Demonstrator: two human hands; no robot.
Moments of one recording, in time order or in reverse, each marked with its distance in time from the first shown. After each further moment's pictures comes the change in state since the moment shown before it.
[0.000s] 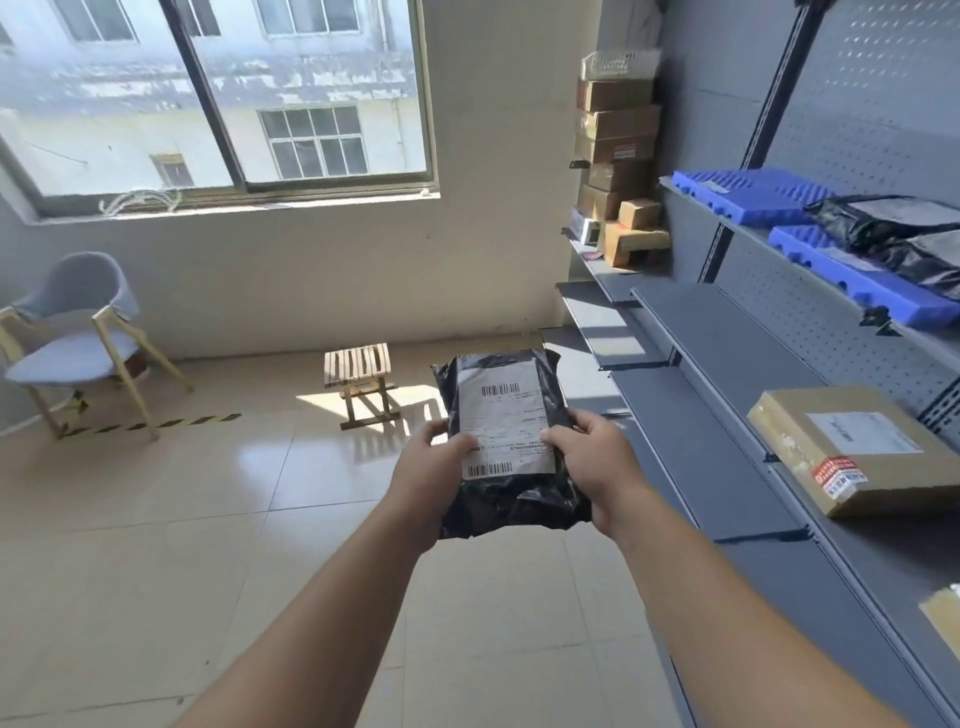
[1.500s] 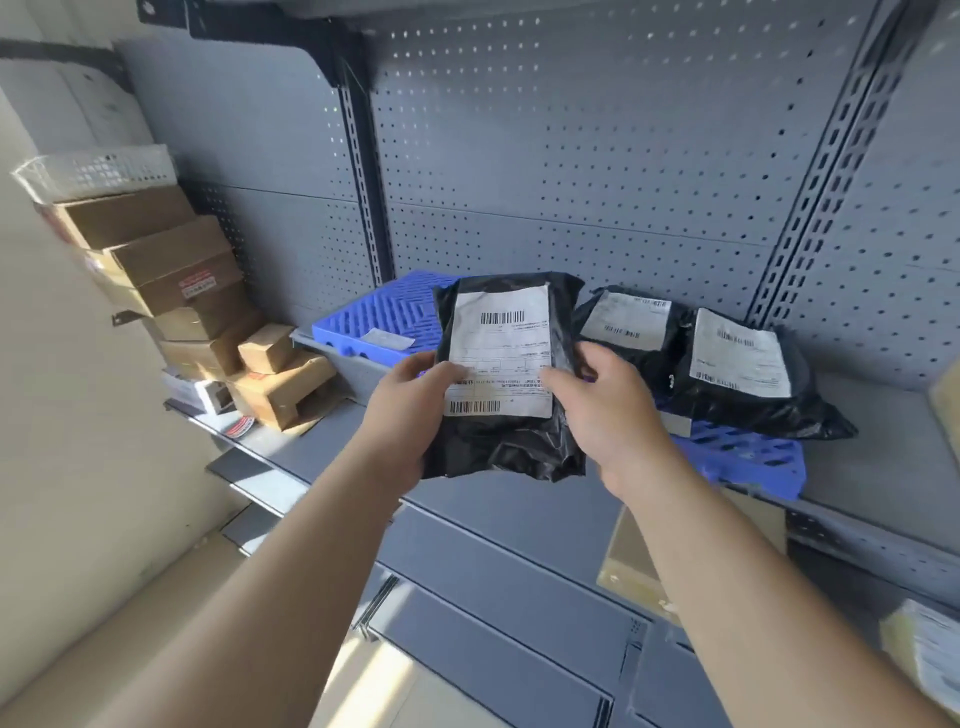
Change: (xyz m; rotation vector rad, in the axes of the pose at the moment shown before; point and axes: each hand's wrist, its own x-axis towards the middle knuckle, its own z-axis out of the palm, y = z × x) left_hand 0.402 0.270 0.478 0.268 -0.897 0.063; right_hand 0.384 -0.237 -0.247 -0.156 1.009 -0.304
